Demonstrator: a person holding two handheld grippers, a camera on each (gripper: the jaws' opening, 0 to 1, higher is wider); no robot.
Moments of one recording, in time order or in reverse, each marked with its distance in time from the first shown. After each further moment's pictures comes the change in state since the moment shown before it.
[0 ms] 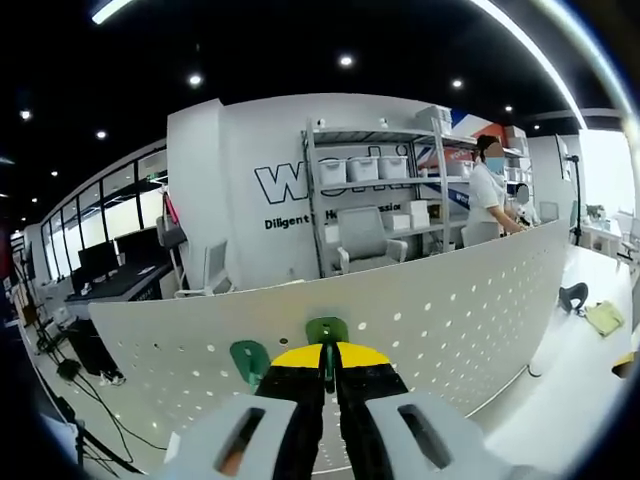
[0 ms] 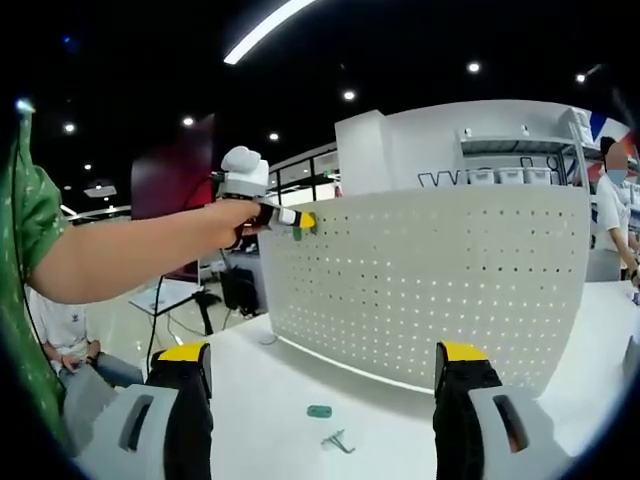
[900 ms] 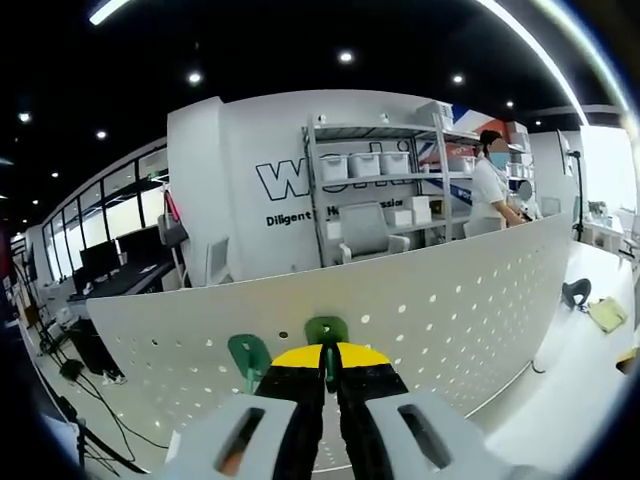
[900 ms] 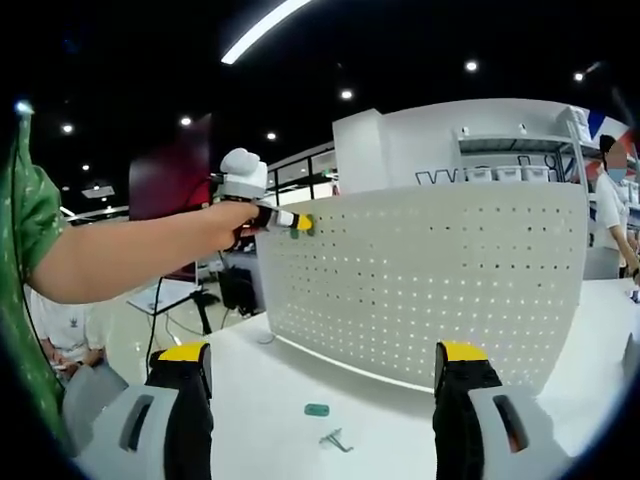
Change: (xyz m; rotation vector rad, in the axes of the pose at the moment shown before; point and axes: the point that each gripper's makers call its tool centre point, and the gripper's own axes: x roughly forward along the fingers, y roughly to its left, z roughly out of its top) left arm 0.005 0.002 -0.006 0.007 0.012 0.012; right arm 0.000 -0.003 -0.002 0.004 0.003 -0.007
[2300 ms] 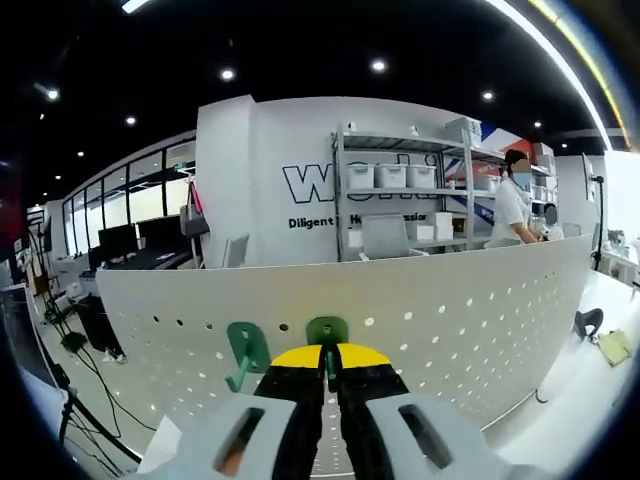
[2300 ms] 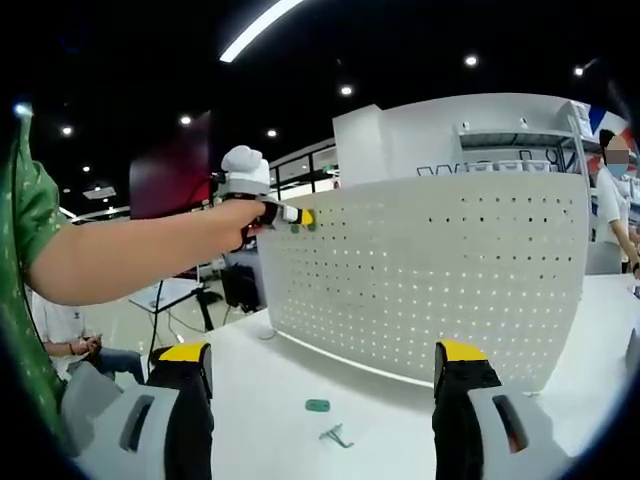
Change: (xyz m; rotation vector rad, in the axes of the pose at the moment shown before) left arm 0.003 0.001 -0.002 -0.097 -0.038 0.096; right arm 0.001 -0.005 -0.009 0.013 0.015 0.011
